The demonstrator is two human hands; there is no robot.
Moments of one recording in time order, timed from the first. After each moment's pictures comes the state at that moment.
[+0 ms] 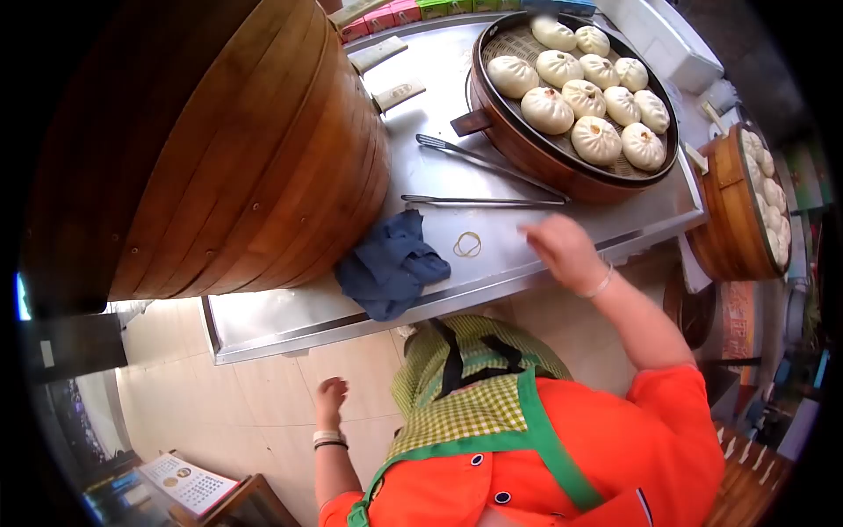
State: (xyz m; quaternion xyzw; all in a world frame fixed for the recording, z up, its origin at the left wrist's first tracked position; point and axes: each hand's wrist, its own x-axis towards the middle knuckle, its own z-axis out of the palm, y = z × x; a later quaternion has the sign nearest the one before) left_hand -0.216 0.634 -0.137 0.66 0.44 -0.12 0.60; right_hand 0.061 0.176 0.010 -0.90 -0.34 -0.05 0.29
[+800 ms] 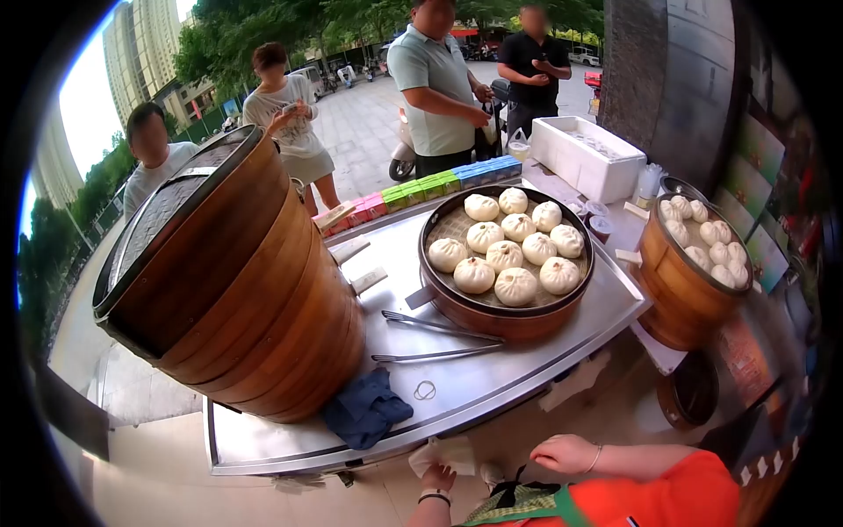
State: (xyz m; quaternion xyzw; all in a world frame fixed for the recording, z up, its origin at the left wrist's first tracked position) left_hand -0.099 0.379 -0.323 0.35 0.41 -0.18 0.83; right_hand -0.097 0.079 -0.031 -0.90 -0.27 0.17 0.30
